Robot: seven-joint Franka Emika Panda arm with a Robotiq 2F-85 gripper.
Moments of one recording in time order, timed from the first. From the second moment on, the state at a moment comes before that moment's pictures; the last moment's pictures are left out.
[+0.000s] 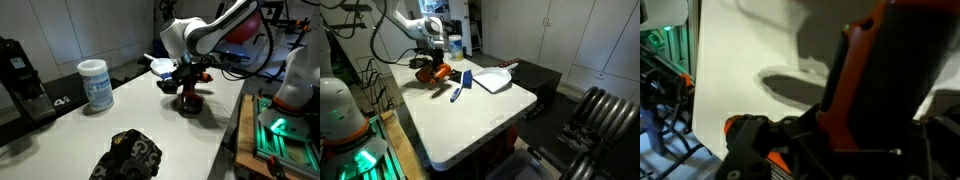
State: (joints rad) arm 0.29 0.22 0.14 -2.04 -0.28 1.79 1.65
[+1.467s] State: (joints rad) arm 0.37 0.29 0.16 -1.86 -0.64 1.26 1.90
